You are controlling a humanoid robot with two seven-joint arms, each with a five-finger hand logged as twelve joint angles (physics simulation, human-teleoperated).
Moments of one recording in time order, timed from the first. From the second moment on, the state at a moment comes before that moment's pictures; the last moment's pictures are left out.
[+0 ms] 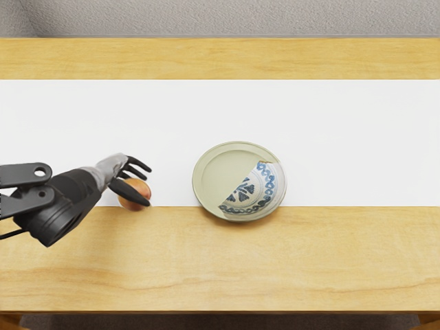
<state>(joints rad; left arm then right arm) -1.09 0.67 0.02 -1.73 0.56 0.61 0.61 0.04 0.00 -0.07 0.15 0.04 -0.05 0.00</state>
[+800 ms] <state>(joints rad) -1.29 0.63 0.03 -1.72 0.47 0.61 0.61 0.04 0.00 -0.07 0.15 0.04 -0.05 0.00</state>
